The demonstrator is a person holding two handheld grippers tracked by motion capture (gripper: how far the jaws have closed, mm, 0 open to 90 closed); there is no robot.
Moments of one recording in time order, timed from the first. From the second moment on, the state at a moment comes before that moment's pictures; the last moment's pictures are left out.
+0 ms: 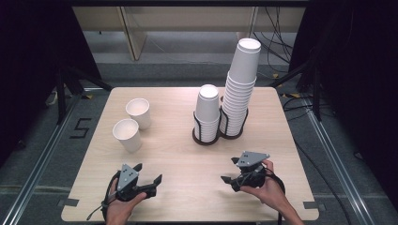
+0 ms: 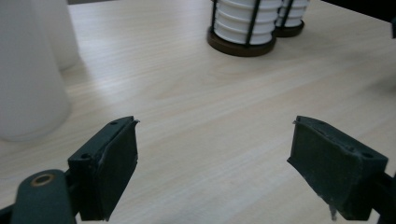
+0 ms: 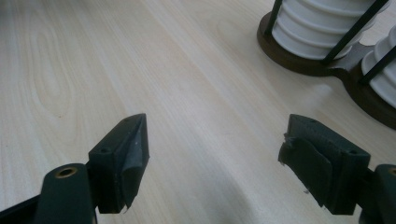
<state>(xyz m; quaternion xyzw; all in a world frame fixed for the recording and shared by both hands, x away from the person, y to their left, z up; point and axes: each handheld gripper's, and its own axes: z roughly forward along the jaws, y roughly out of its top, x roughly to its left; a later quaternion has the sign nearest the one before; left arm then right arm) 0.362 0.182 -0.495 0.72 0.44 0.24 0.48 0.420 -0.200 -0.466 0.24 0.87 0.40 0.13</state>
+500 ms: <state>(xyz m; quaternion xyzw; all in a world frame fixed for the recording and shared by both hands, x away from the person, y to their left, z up) 0.342 0.166 -0.493 0.74 0.40 0.21 0.49 0.403 -0.210 -0.473 0.27 0.86 0.41 0.11</state>
